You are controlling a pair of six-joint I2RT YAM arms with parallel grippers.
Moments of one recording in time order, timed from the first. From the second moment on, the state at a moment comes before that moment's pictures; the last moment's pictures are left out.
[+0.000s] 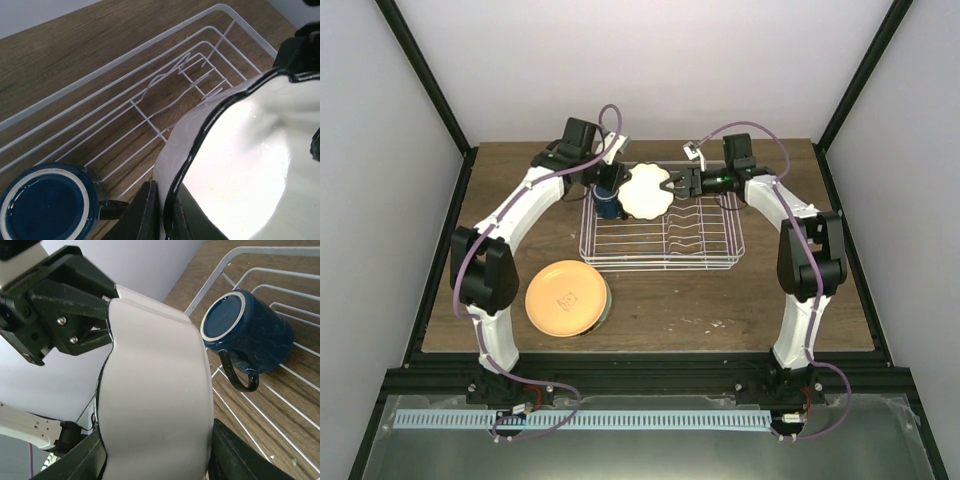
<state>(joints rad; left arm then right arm) -0.39 1.91 1.76 -0.62 0.41 0.05 0.21 1.94 1.51 -0.29 -1.18 0.20</state>
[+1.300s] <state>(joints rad) -0.08 1.72 1.60 -0.36 0.65 -0.16 0.36 2.01 1.81 -0.57 -0.70 -0.02</state>
